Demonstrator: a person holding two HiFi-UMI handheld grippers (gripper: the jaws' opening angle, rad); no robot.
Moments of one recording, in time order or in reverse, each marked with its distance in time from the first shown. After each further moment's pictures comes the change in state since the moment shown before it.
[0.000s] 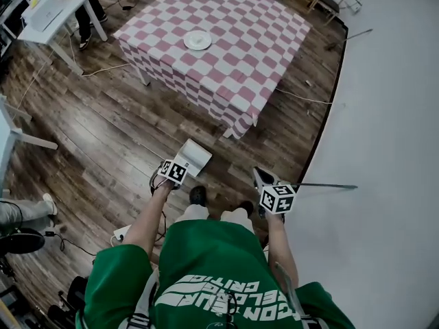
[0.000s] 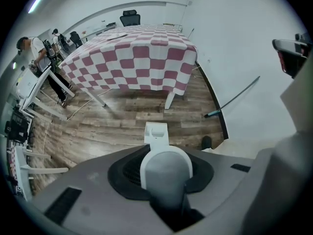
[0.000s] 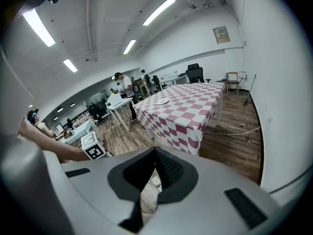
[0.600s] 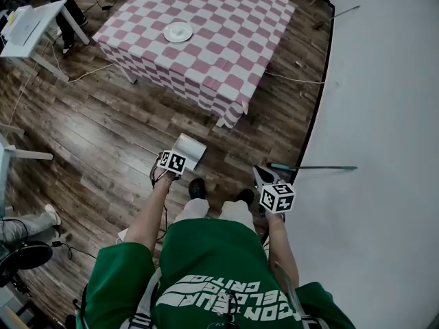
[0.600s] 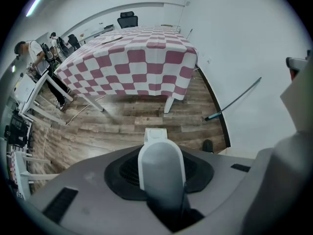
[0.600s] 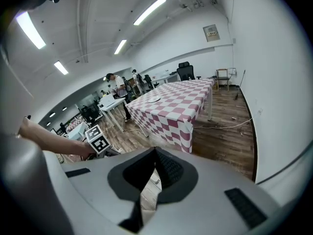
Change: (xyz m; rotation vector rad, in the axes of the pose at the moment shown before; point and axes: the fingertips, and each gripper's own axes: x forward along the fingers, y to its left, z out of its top) left arm 0.015 -0.008 0.043 0.018 -0.010 0.002; right arm -0.021 -0.018 -0.027 0.077 0.014 -0.072
